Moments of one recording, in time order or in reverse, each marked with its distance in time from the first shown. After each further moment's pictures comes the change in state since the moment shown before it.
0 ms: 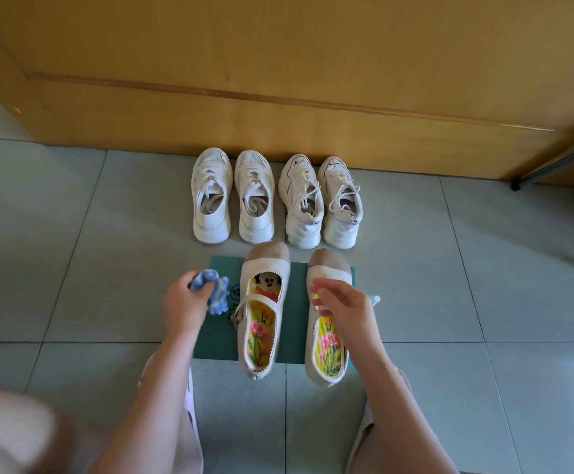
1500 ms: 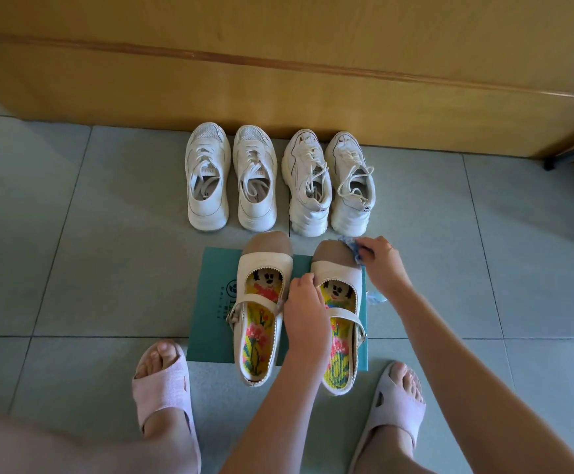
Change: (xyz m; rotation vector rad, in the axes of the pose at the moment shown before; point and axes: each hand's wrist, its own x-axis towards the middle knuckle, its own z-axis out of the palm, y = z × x) left_hand -0.068 0.072 0.142 0.308 -0.131 0.159; right_hand 0.140 0.034 -0.048 -0.767 -0.008 -0.200
